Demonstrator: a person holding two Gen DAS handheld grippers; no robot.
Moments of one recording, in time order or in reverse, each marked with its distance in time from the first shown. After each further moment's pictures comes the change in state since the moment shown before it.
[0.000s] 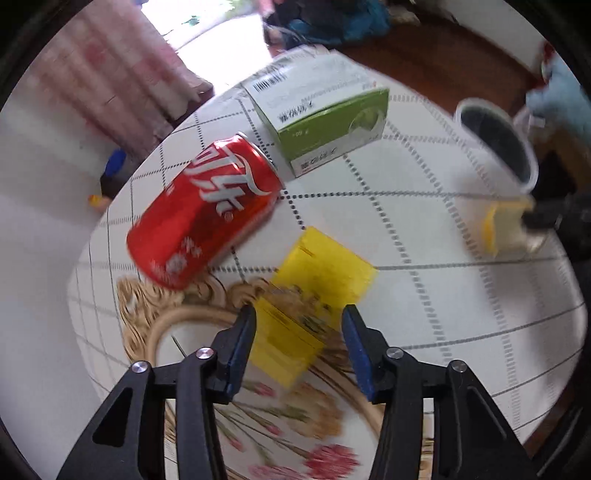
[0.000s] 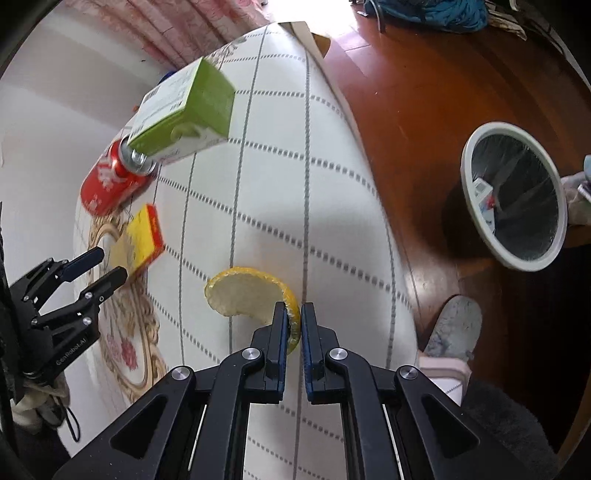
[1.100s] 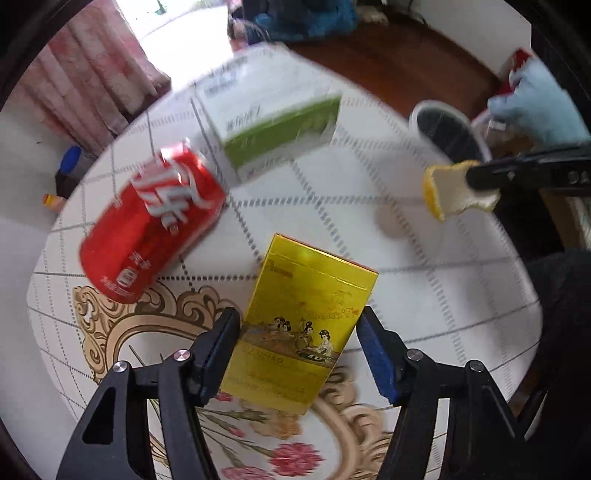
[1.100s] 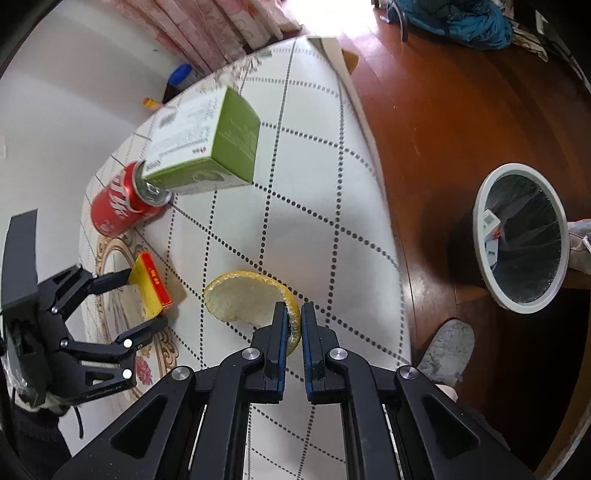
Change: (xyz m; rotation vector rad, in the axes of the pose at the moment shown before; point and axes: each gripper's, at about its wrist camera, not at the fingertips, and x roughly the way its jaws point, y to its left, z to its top) left arm -0.026 -0.027 -0.008 -0.036 -0.022 -0.209; right arm -0.014 0.022 0.045 -0.066 0.015 0.014
